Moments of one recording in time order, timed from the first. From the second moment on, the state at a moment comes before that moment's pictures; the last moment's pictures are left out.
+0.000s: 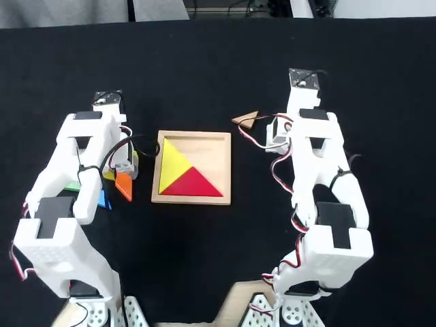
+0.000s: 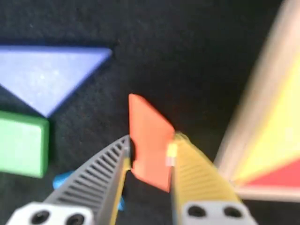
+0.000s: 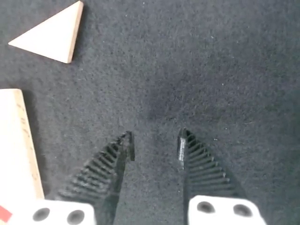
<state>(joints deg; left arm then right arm) -5.9 14.7 14.8 69.8 1.8 4.9 10.9 19.2 54.0 -1.8</state>
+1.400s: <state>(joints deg) -8.5 1.7 34.9 53.1 -10.2 4.9 10.9 19.2 54.0 -1.8</state>
